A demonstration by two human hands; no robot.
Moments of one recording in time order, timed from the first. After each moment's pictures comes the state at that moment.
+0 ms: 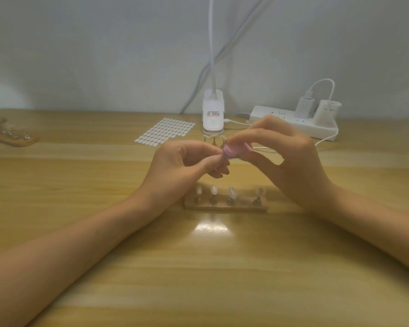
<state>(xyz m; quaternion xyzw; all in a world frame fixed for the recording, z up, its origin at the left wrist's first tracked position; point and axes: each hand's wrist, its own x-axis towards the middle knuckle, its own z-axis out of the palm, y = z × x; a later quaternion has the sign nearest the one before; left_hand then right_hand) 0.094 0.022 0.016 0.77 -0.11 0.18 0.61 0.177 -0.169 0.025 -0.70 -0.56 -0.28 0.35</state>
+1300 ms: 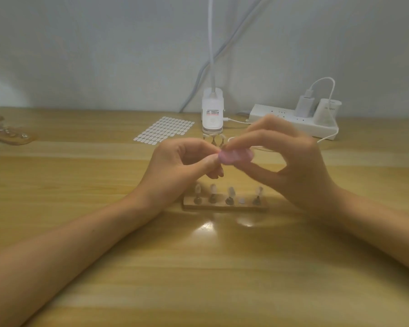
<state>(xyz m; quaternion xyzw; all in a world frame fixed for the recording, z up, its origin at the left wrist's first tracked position) 0.093 0.022 0.018 0.78 -0.10 0.18 0.59 0.178 -0.171 0.025 -0.69 -0.57 -0.26 0.37</state>
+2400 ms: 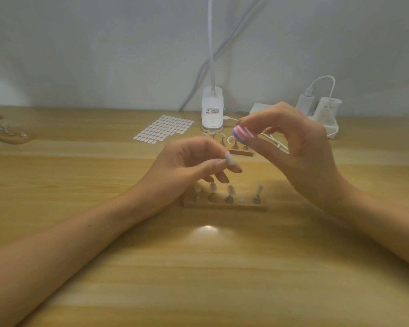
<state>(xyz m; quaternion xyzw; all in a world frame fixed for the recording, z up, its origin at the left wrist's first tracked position) 0.092 0.026 0.018 0.76 -0.19 0.12 0.61 0.176 -0.173 0.032 -0.70 -0.49 -0.21 0.48</state>
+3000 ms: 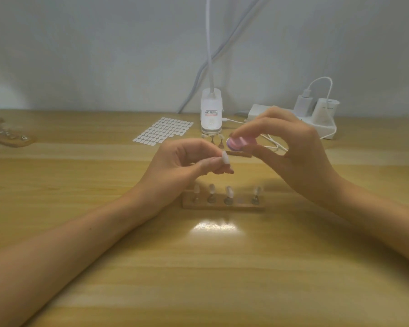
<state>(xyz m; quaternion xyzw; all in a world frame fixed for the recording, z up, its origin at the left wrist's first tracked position) 0.094 0.025 0.017 0.76 -0.17 0.16 0.60 0.178 -0.177 0.036 -0.72 -0.52 -0.23 0.40</state>
